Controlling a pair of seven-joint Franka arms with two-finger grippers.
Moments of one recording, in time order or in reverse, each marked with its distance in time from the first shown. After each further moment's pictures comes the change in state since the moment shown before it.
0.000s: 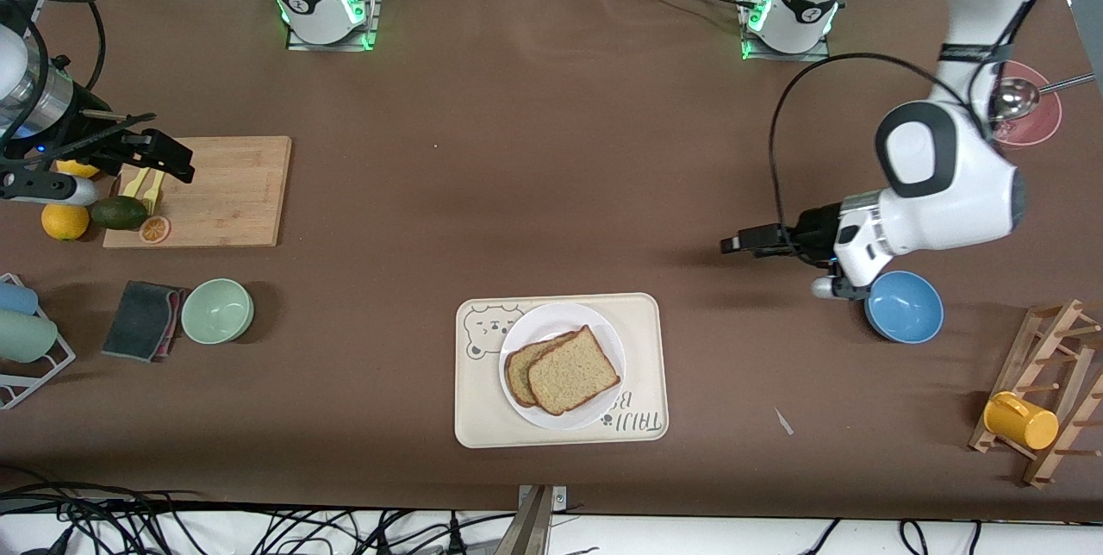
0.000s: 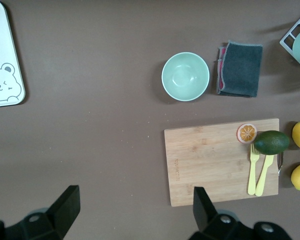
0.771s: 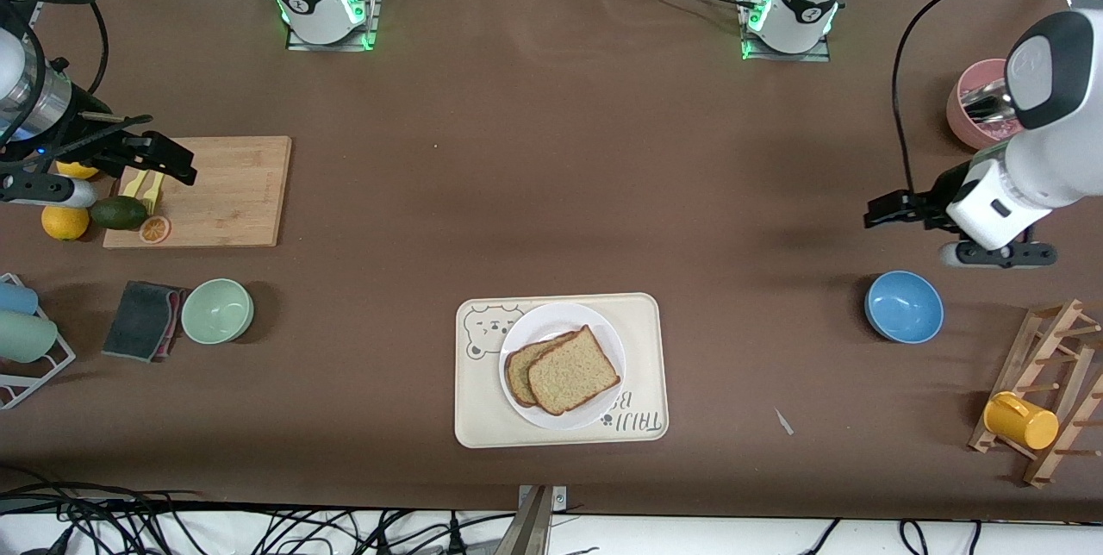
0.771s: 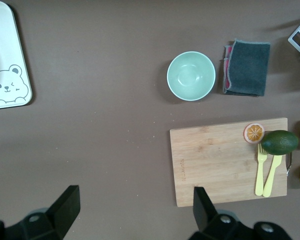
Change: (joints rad) left arm 0.096 -0.163 0.005 0.120 0.686 -0.198 -0.173; right arm -0.002 0.002 -0.004 -0.001 0.030 0.004 0.000
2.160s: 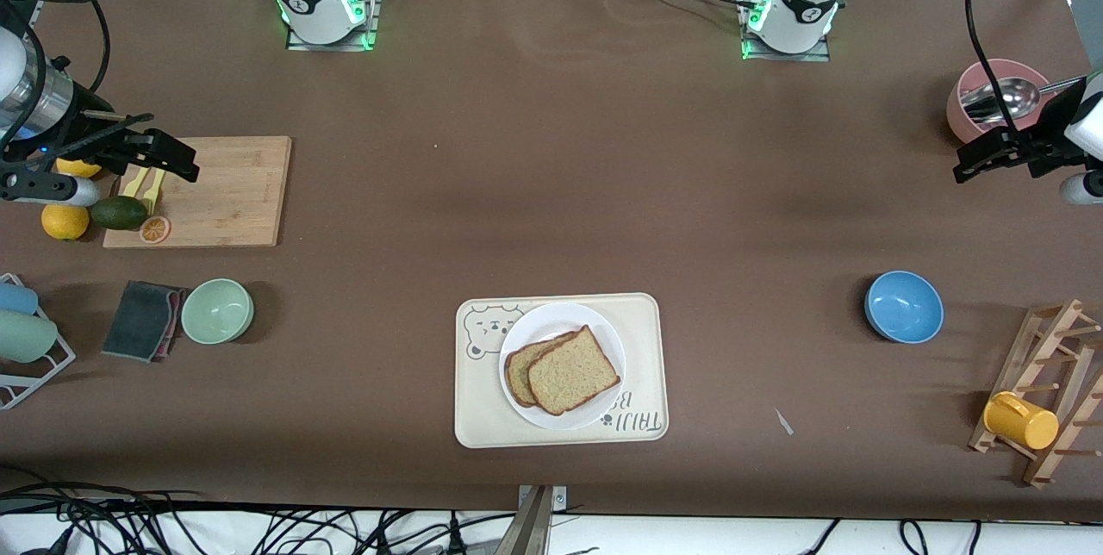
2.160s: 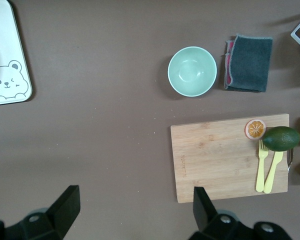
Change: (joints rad) left arm 0.026 -0.093 0.010 0.139 0.071 -0.209 -0.050; right arm 0.000 0.000 0.000 0.000 0.003 -0.016 0.000
